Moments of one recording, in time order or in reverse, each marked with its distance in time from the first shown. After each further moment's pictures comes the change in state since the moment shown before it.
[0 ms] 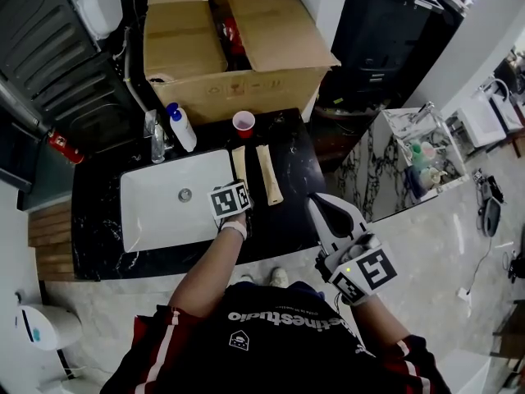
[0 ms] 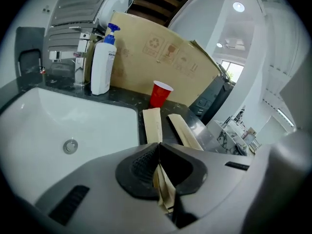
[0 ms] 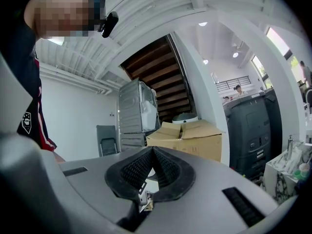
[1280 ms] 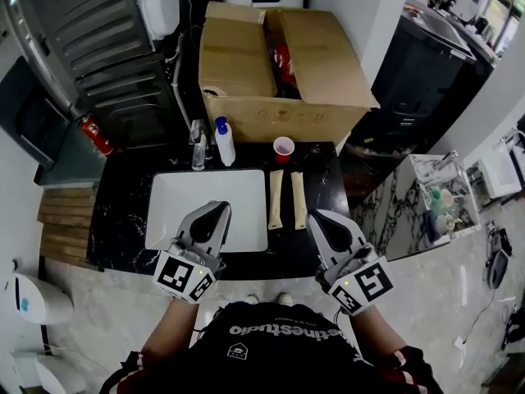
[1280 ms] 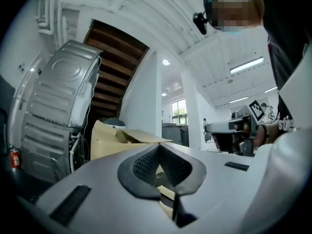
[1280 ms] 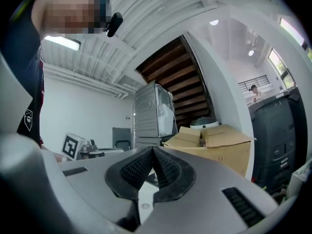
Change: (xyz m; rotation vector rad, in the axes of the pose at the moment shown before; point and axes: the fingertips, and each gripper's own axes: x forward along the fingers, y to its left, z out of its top) left arm -0.304 -0.030 0.114 0.533 -0.776 -0.293; right arm 0.049 0.058 0.017 -0.057 -0.053 0.189
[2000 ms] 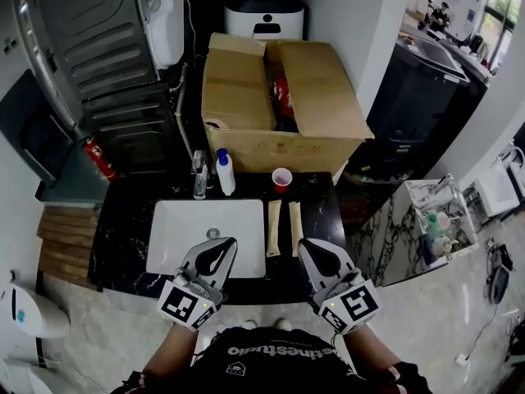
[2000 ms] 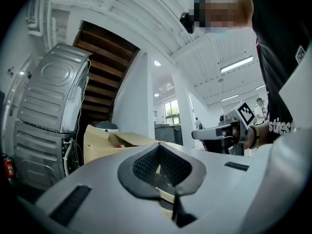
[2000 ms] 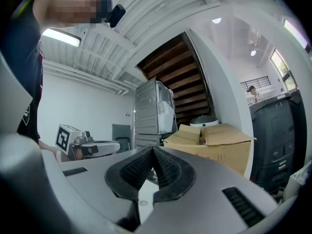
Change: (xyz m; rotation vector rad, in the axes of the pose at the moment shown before) left arm -0.005 -0.024 0.013 0.066 -0.015 -0.073; right arm 0.006 0.003 -0.010 -0.025 0.030 0.003
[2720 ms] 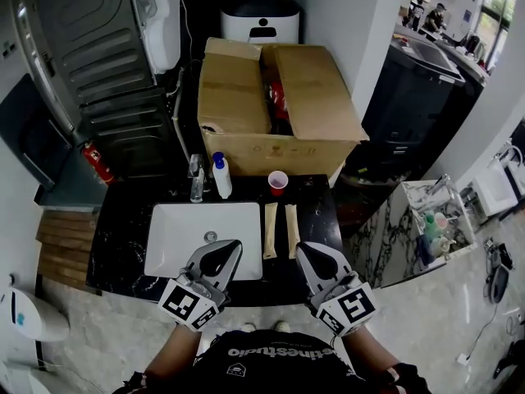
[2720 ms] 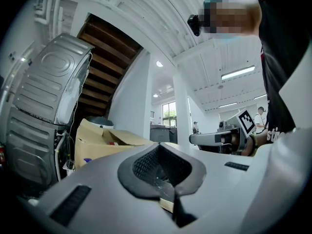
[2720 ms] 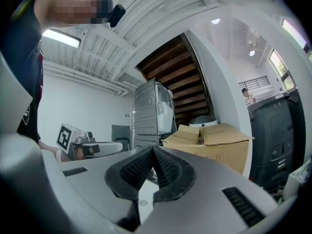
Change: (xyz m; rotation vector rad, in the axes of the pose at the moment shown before) left arm 0.013 -0.012 0.000 -0.093 -0.010 -0.045; right arm -0.006 -0.002 -0.001 0.007 -0.007 -0.010
